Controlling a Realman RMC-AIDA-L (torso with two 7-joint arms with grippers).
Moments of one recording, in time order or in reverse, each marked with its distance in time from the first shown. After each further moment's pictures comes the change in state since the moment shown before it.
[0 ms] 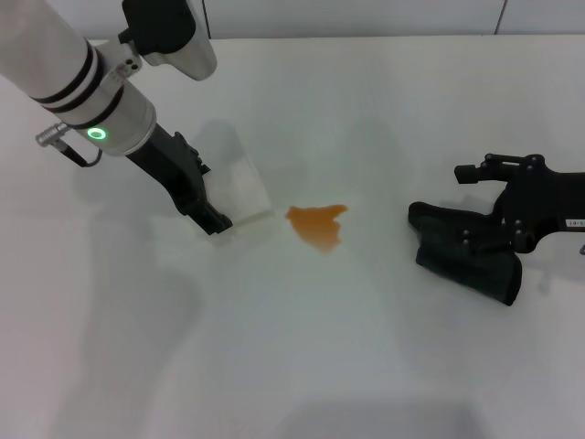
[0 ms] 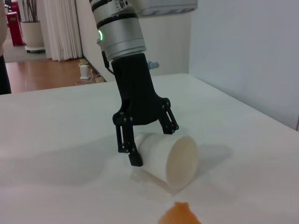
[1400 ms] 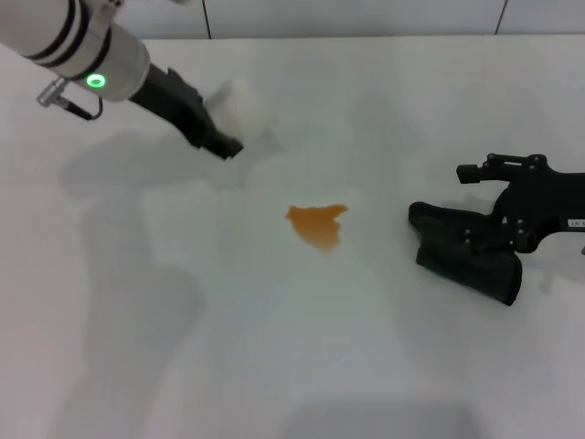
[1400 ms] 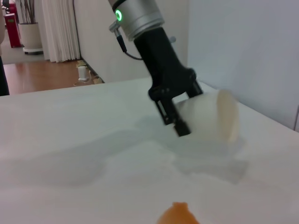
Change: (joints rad) left arm -0.017 0.003 0.000 -0.105 -0.192 -0.033 -0.042; right arm -0.005 0.000 0.004 0.000 0.003 0.000 0.000
